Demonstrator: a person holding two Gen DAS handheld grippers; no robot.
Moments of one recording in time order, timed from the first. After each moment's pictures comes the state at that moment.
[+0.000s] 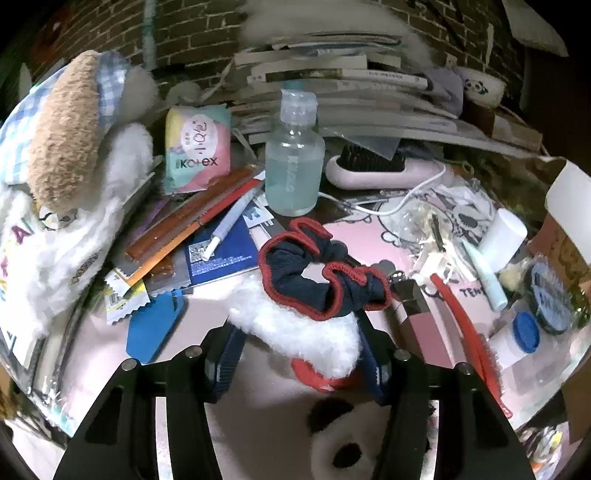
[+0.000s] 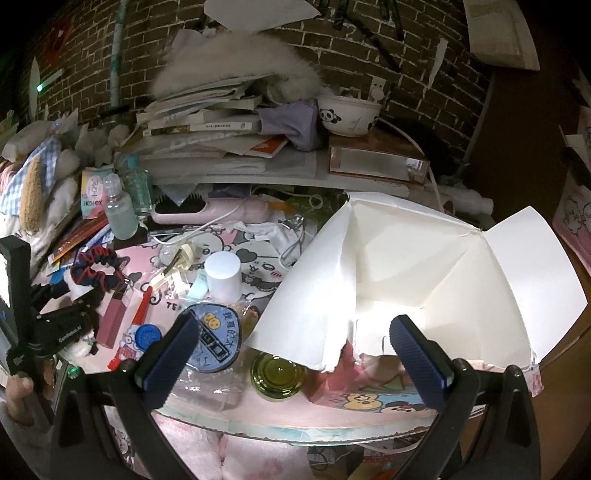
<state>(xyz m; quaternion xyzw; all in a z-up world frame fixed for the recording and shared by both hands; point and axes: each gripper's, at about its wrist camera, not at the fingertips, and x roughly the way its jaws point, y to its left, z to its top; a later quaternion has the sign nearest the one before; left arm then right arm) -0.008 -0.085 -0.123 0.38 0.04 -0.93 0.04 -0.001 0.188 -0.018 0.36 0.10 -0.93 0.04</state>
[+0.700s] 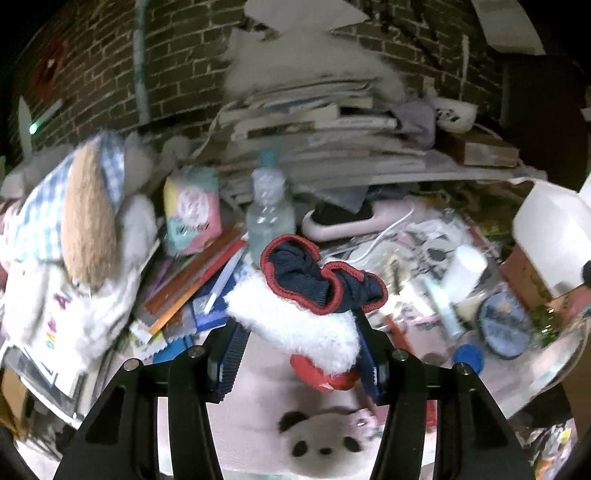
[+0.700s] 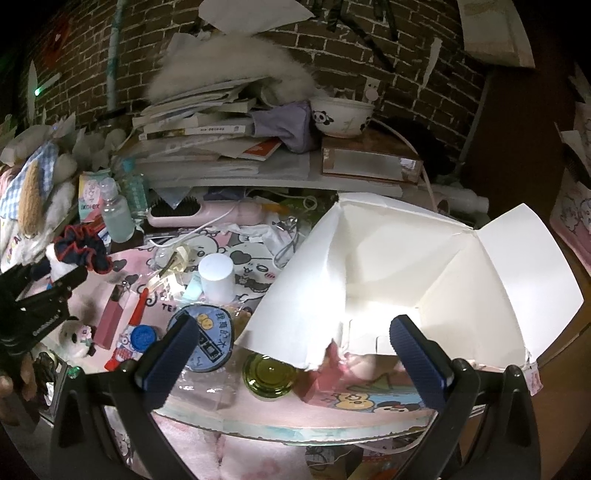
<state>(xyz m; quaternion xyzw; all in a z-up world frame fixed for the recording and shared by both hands) 0.006 -0.052 -0.068 0.32 0.00 -0.95 0.03 0.002 0.200 -0.015 0.36 0.09 -0.93 0.03</state>
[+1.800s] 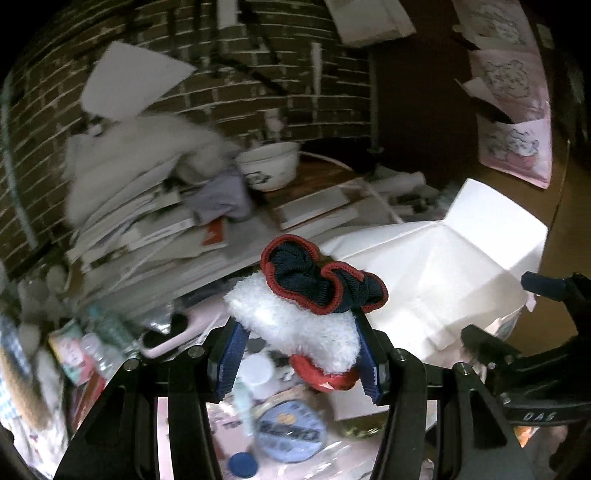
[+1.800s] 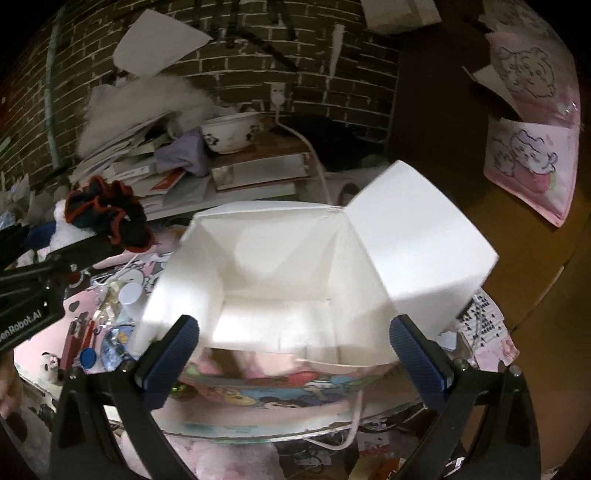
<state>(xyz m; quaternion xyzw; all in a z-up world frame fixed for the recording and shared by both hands) -0.026 0.139 0.027 0.29 -0.09 -0.94 -0.16 0.017 0.315 0.006 0.33 0.01 -0.94 -0.06</state>
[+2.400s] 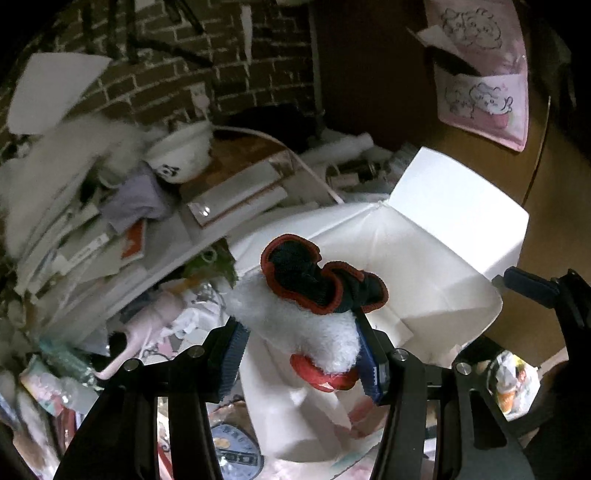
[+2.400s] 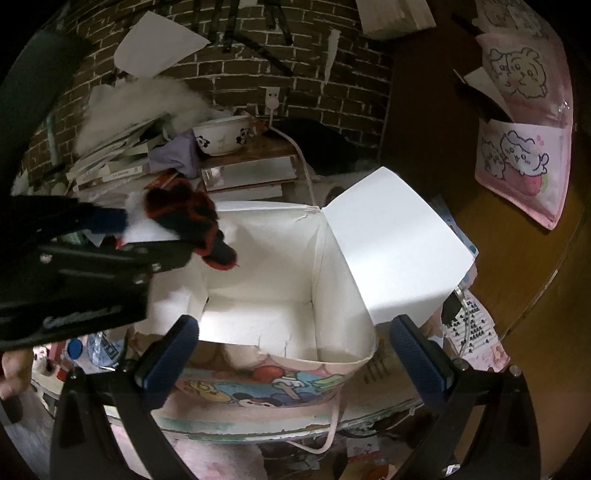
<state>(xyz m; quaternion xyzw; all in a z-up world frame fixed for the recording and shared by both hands) -0.061 0.212 0.018 0.37 -0.14 -0.89 -0.22 0.027 0.323 0.004 0.32 0.03 -0.95 -0.06</state>
